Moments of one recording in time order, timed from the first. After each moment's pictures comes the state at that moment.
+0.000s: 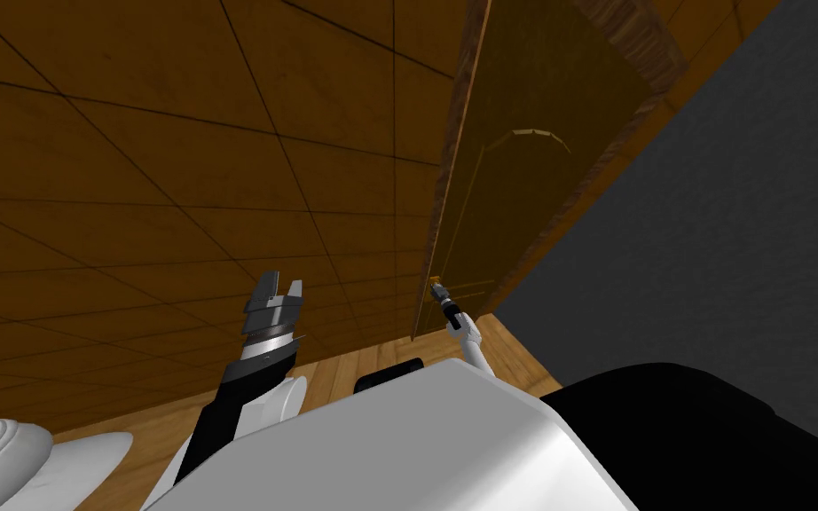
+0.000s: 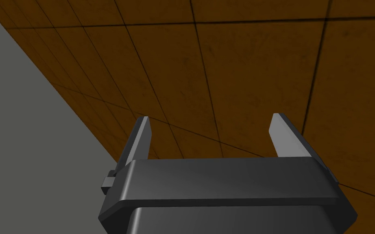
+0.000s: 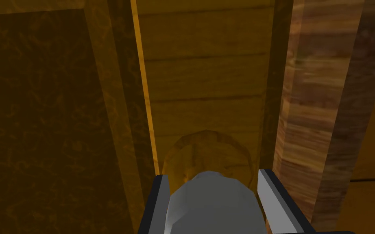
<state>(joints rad) -0.02 -0.11 -0.38 -1.21 0.85 -0.50 0.69</state>
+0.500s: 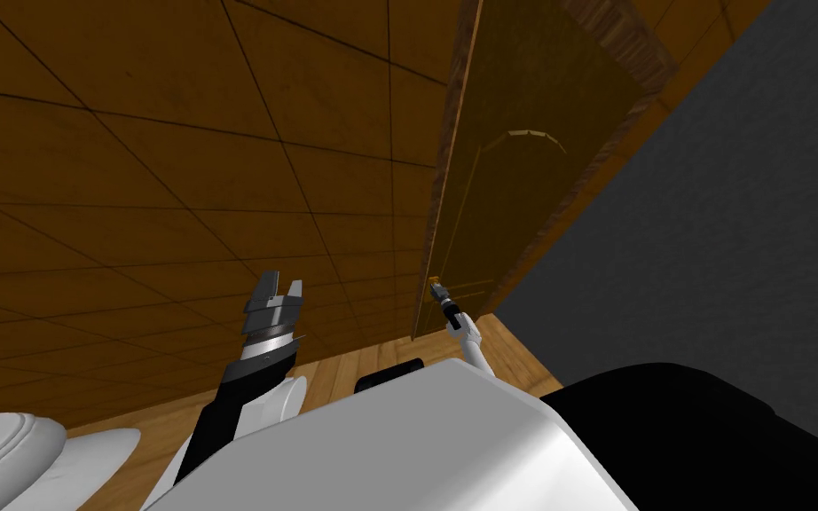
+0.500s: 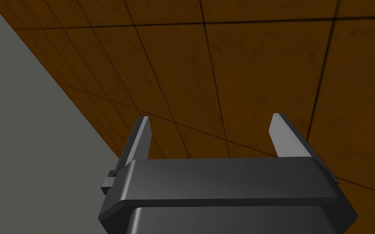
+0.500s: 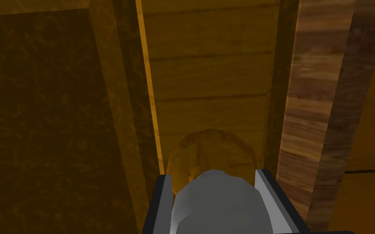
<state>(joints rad) -0.02 -0.11 -0.38 -1.21 0.86 -0.50 0.69</state>
